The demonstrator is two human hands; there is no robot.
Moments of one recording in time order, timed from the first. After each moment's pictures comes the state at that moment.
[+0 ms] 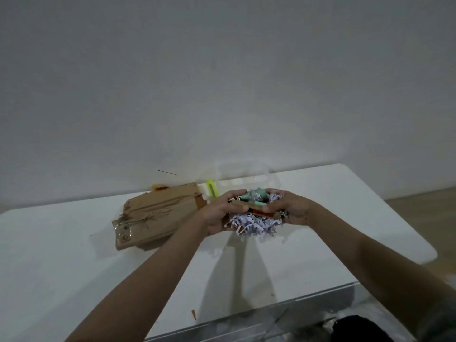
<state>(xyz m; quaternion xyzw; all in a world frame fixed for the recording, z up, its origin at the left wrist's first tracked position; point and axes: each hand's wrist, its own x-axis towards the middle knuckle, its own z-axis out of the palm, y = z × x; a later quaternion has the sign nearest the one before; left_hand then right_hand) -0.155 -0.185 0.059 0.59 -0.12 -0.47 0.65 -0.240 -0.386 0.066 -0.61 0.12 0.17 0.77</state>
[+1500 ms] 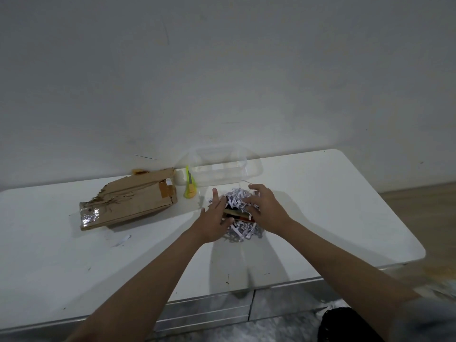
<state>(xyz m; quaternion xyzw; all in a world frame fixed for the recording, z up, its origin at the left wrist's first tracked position) -0.207 -0.242 -0.013 0.90 -0.31 -0.23 0.22 -0.273 -0.423 -0.006 -0.95 0.03 -0.08 0.30</state>
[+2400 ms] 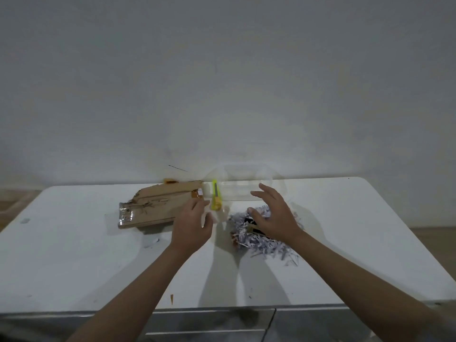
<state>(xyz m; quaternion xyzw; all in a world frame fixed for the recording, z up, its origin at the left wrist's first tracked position) -0.205 -0.147 0.029 0.90 -0.25 0.19 0.29 -0.258 -0.377 0.032 -0.91 -0.02 -0.19 0.38</state>
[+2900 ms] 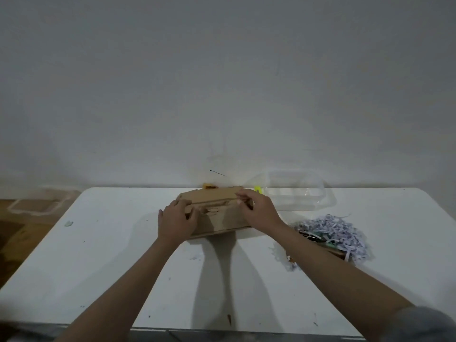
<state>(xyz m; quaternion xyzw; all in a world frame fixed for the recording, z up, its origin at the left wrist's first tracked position) -0.116 -0.011 0.038 0.96 -0.05 0.08 0.25 -0.156 -0.229 0.050 -0.87 0.00 -0.11 0.48</state>
